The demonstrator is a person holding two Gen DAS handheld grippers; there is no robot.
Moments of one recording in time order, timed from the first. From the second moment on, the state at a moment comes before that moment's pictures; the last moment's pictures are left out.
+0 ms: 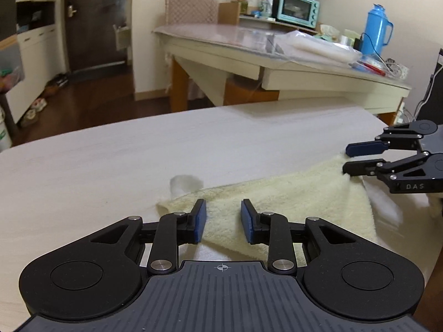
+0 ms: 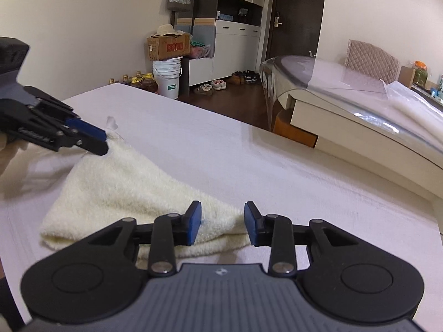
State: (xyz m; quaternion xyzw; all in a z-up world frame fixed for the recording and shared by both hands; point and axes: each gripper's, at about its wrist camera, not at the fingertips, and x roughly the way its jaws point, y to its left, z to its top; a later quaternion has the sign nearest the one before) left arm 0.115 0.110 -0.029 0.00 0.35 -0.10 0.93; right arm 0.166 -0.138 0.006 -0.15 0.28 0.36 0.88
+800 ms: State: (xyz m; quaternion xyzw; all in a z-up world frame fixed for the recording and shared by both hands) left arm 0.104 0.096 -0.023 0.02 0.35 -0.07 0.93; right arm 0.106 -0.131 0.019 -0.12 0.27 0.35 0.89
